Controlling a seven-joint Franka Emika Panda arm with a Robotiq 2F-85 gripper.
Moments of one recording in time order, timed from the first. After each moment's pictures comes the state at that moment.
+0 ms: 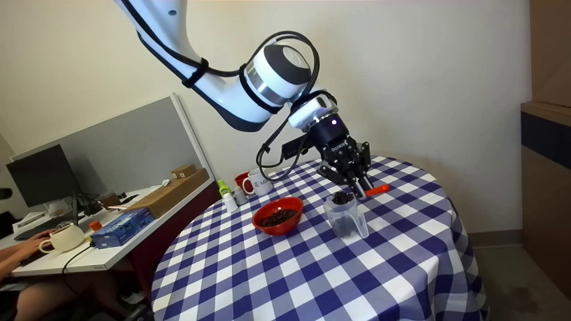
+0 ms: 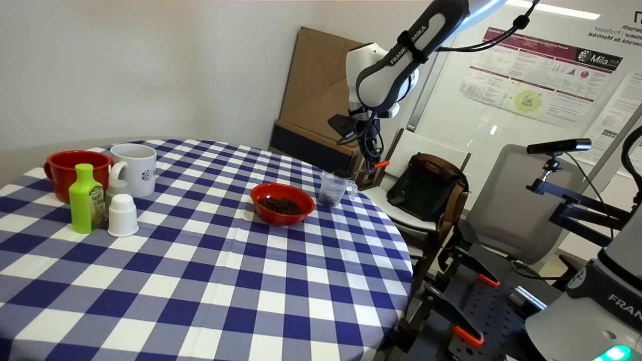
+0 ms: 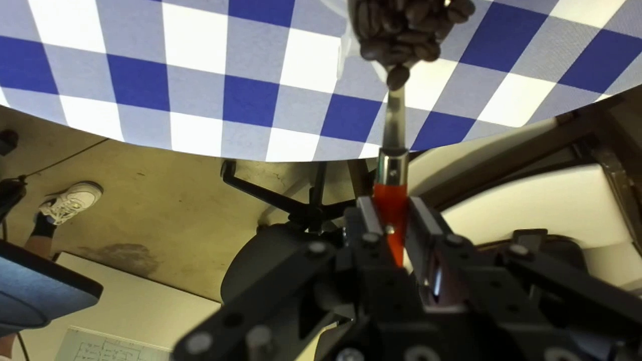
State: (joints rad) arm 0.03 0.56 -0.32 -1.95 -0.46 2.34 2.21
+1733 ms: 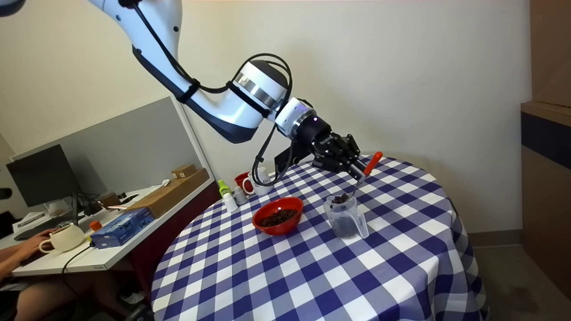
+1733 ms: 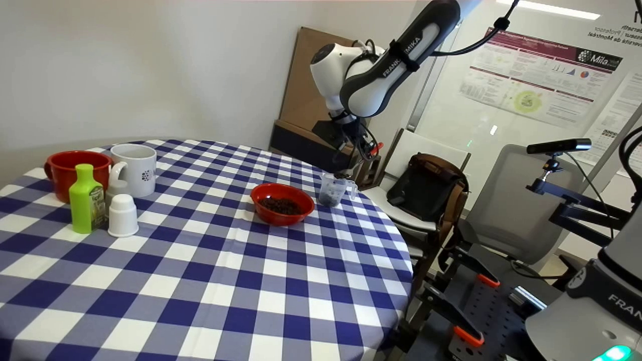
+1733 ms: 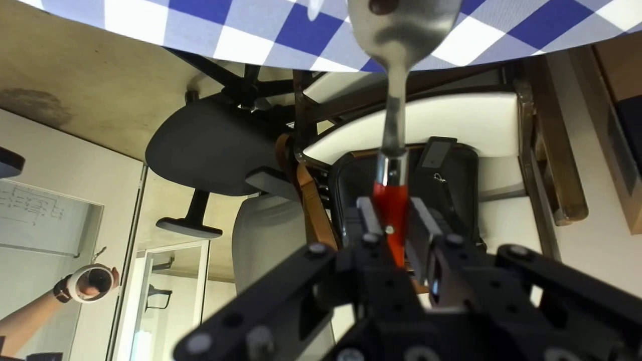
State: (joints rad) arm 0.12 0.62 -0.28 -1.86 -0.84 2.12 2.34
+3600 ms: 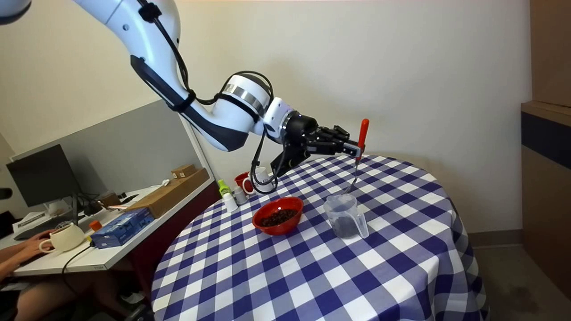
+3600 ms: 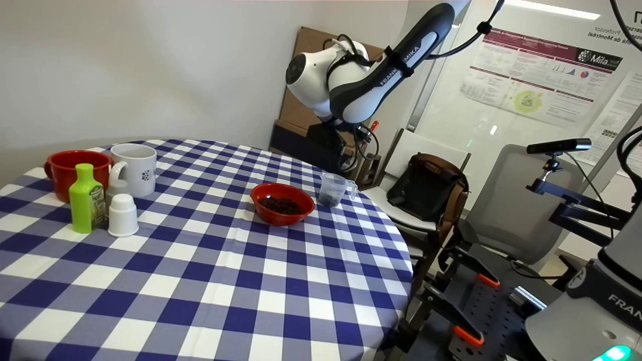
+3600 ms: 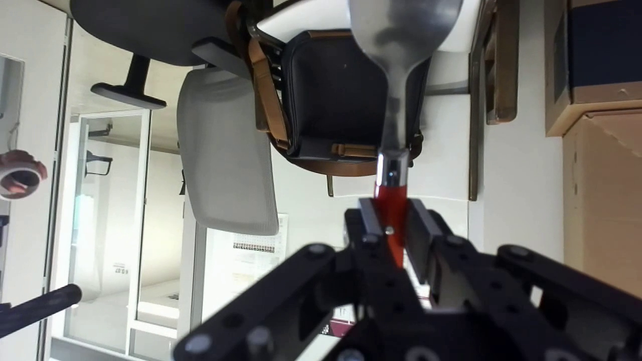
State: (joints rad) arm 0.10 0.65 -0.13 -1.80 -1.16 1.85 2.41
